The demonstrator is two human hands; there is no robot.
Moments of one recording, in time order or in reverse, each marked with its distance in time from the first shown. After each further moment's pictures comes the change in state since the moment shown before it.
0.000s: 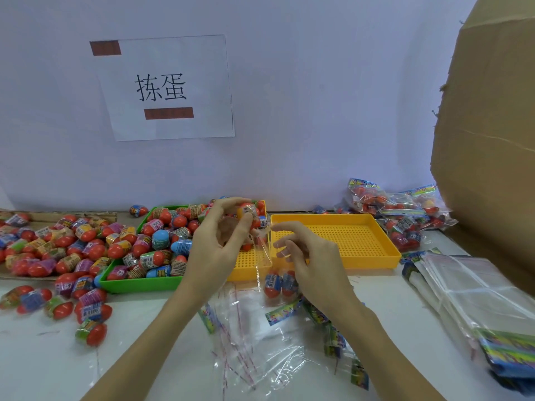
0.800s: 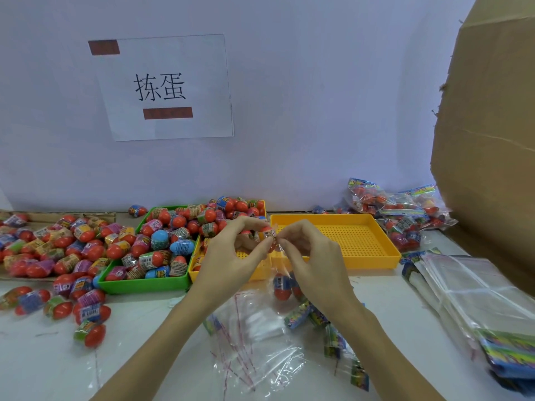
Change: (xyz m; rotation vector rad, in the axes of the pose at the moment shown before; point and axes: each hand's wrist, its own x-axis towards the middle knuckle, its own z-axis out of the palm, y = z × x) left_hand -0.007 -0.010 0.011 0.159 -0.140 -0.099; right_hand 0.002 0.001 0.002 0.106 0.071 -0.015
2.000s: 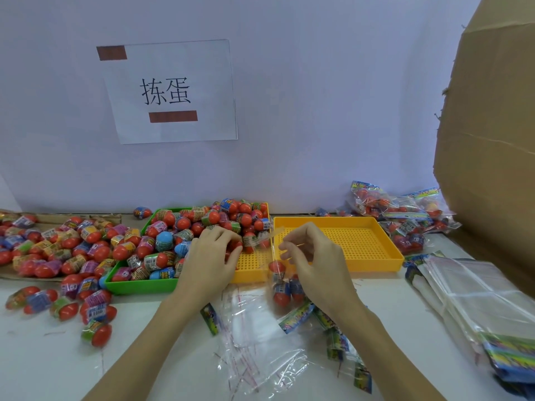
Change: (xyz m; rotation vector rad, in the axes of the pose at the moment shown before) left_hand 0.010 -0.045 -0.028 0.754 -0.055 -0.006; right_hand 0.001 0.005 0.000 -0.029 -0.015 0.054
